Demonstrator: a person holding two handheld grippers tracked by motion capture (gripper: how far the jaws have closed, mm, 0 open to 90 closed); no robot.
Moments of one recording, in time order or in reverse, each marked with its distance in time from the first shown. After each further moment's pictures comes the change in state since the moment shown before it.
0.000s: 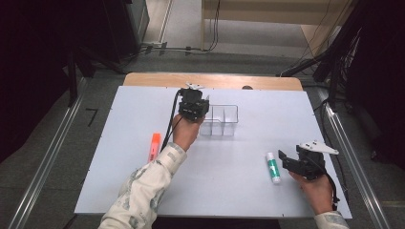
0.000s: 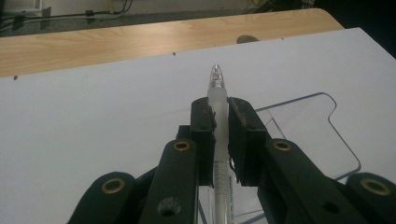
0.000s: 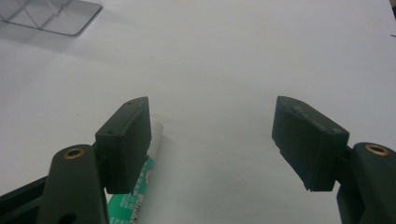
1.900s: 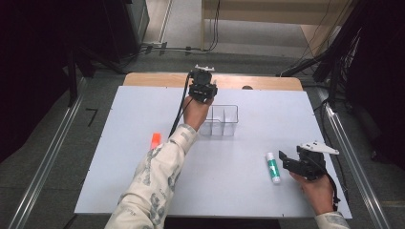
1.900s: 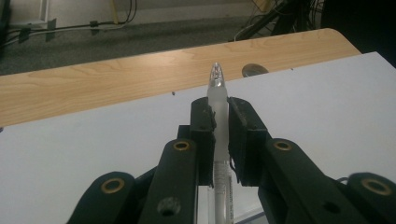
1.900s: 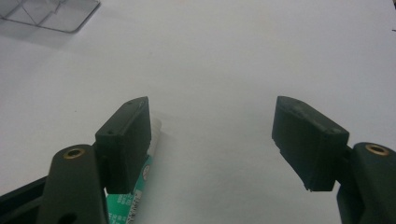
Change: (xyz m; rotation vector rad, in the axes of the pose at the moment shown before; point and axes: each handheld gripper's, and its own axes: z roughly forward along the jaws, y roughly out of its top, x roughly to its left) left arm -0.007 0.046 0.042 -0.008 0.025 0.021; right arm -0.002 -0.001 0.000 0.011 0.002 0.009
